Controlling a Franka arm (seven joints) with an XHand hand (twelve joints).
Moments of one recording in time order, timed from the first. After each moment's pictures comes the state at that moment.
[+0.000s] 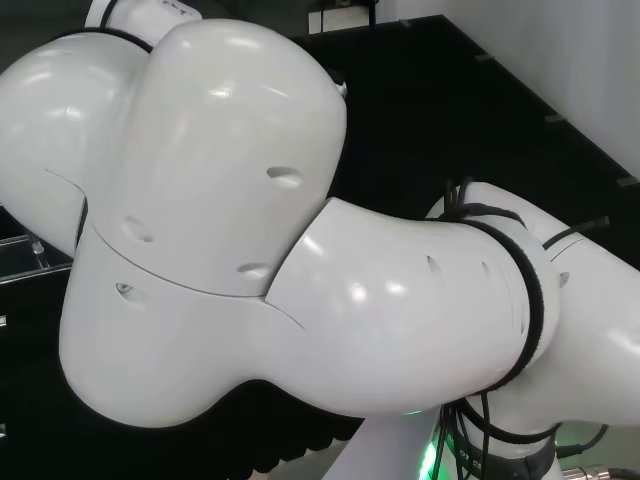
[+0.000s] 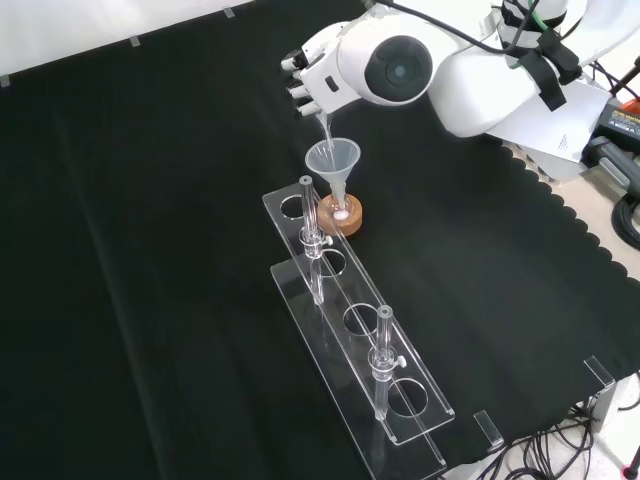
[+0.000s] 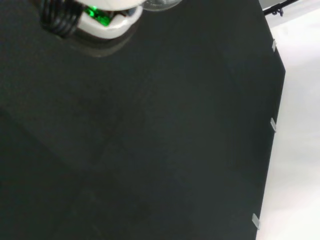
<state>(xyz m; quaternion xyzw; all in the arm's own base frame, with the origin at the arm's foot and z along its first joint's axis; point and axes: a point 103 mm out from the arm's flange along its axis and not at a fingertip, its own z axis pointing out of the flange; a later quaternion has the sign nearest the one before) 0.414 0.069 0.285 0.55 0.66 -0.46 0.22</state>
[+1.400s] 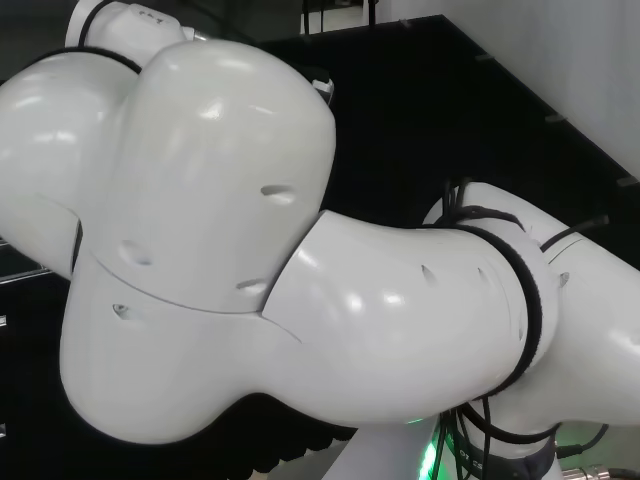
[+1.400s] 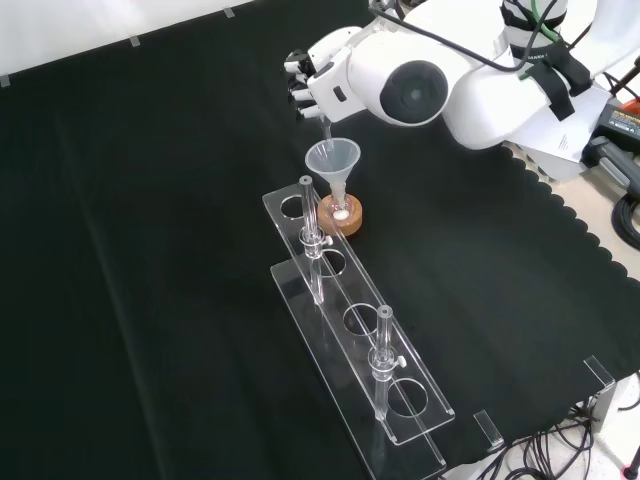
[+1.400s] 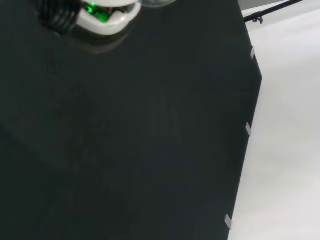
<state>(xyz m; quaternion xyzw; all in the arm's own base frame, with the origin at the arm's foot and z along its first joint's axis) 0.415 0.080 0.292 0.54 0.65 -0.48 0.25</state>
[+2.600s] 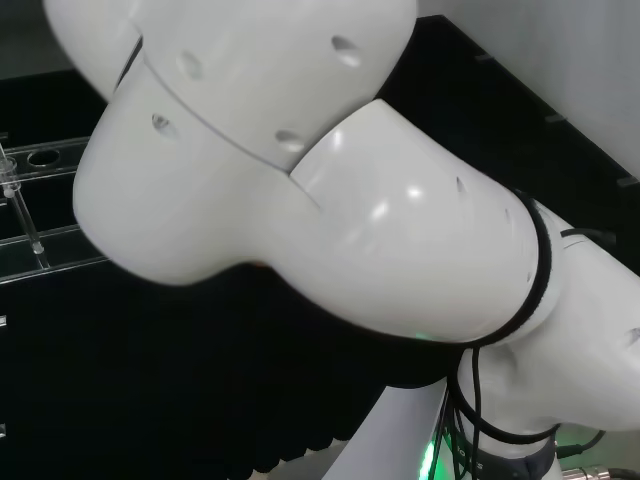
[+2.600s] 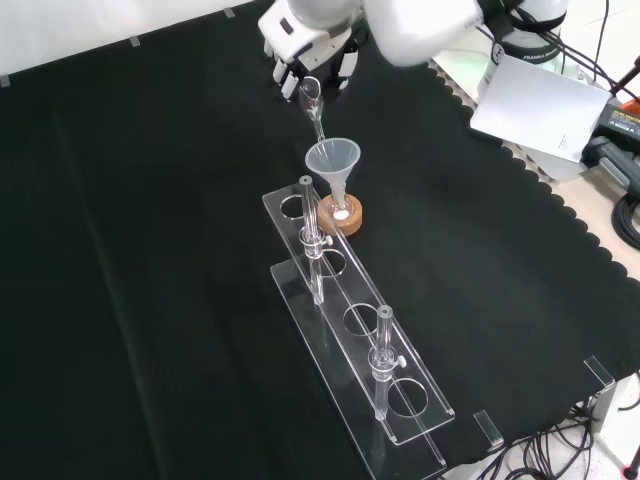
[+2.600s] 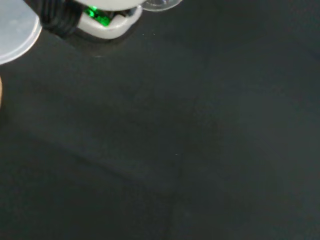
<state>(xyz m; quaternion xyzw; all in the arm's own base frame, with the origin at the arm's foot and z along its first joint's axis) 0.426 0.030 0.292 0.63 0.71 -0.32 0.06</state>
